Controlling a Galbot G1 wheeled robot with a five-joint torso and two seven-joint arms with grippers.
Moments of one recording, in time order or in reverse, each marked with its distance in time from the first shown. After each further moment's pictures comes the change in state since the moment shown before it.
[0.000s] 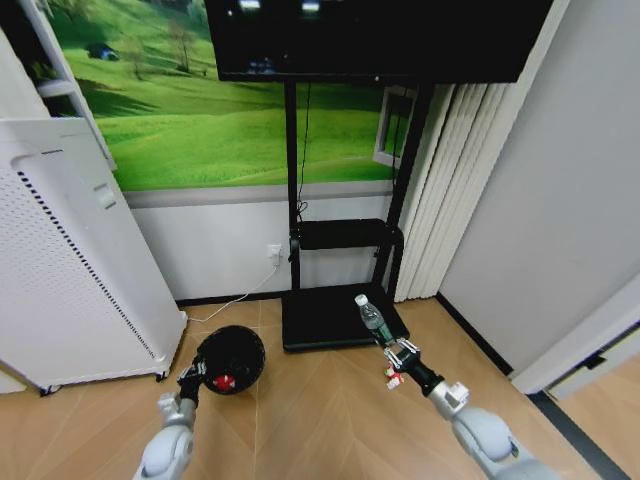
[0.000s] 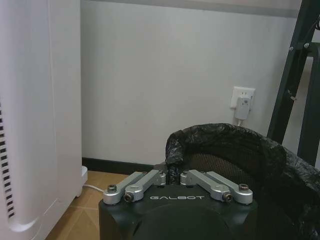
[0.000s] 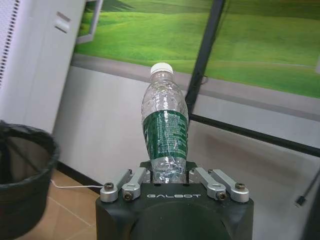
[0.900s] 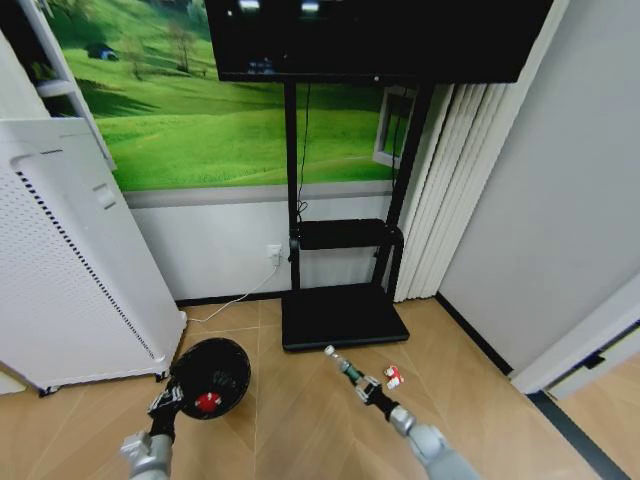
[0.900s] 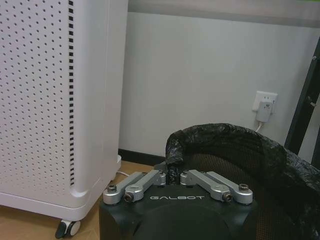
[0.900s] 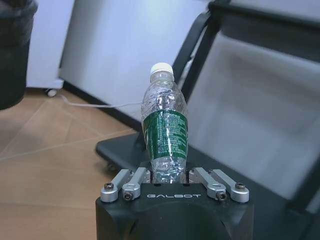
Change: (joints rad) left arm 0.290 -0.100 -0.180 -0.215 0.033 -0.014 0.003; right arm 0.260 0.186 -0.105 -0.681 -0.299 0.278 -0.026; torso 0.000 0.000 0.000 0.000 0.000
